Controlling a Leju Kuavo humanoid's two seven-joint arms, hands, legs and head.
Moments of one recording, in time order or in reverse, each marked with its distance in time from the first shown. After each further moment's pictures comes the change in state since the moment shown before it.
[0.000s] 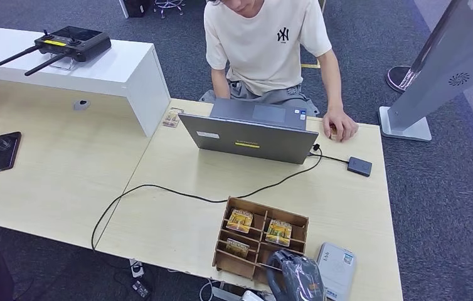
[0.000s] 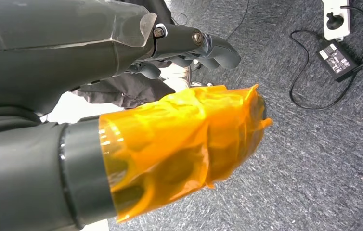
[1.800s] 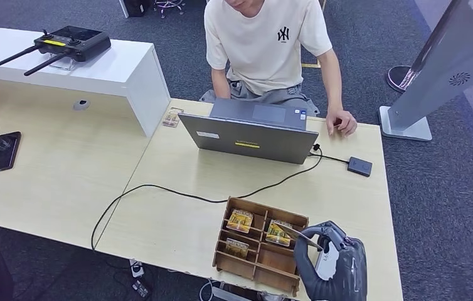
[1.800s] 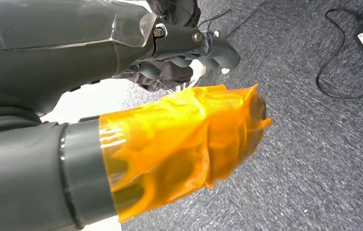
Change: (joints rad) left arm 0.061 -0.033 0.157 -0.116 0.000 -0.070 -0.055; right arm 0.076 0.030 -0.140 -0.386 -0.371 -0.174 -0.329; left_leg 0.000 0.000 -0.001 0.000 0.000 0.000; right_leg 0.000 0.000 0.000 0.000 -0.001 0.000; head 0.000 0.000
